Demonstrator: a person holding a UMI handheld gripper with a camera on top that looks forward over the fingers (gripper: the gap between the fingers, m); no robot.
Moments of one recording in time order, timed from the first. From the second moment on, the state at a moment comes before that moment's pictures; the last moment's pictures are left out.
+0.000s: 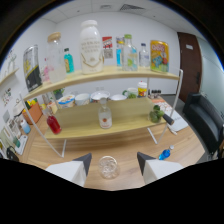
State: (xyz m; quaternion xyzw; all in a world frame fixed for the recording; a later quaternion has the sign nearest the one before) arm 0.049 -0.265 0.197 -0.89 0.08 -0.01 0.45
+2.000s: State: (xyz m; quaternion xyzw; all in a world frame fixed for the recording) arm -0.085 -0.233 0.145 -0.82 0.04 0.07 0.56
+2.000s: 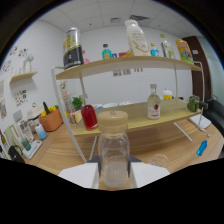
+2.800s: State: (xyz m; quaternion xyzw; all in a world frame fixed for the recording) arm -0.068 -0.200 0.156 -0.46 0.53 0.62 0.36
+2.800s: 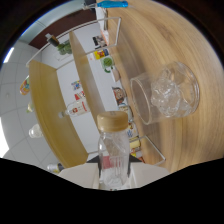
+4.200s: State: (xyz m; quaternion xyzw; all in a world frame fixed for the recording) arm -0.110 -0.206 0.045 -0.85 -0.01 0.05 0.52
